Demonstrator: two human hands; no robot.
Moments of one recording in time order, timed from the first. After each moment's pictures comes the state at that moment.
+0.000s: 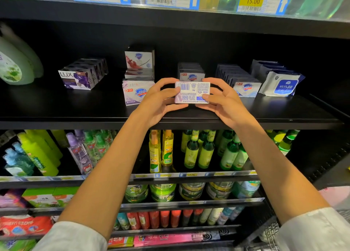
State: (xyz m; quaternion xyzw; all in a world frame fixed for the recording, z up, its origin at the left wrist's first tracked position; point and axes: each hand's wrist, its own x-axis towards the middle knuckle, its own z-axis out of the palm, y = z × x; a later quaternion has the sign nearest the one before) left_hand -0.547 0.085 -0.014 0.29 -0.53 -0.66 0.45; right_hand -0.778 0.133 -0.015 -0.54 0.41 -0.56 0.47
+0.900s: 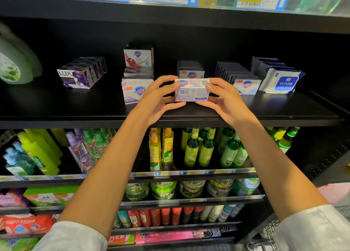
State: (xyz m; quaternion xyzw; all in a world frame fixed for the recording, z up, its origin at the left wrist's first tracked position) left_hand -0.546 0.087 -0.013 0.28 -0.50 -0.68 0.46; right_hand -0.773 0.135 -0.010 -0.50 0.42 -0.58 0.48
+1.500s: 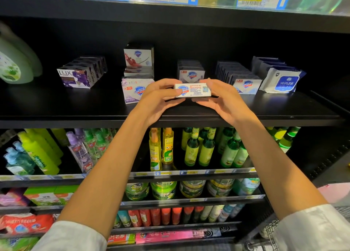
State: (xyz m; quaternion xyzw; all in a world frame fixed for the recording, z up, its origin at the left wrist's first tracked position) left_hand -0.544 0.084 -0.016 0.29 -0.53 -0.65 0.47; right_hand -0.771 0.135 -0.009 -0.50 0.41 -0.58 0.50
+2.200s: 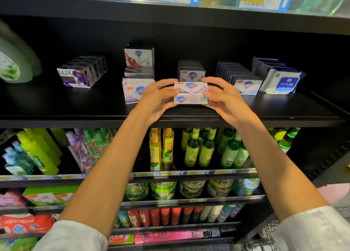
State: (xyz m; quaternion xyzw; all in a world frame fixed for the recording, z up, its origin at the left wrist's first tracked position) left_hand -0.546 0.076 -0.017 0.31 -0.49 -0.66 0.47; right_hand -0.778 0.134 -0.012 -0.53 0.44 -0.55 0.47
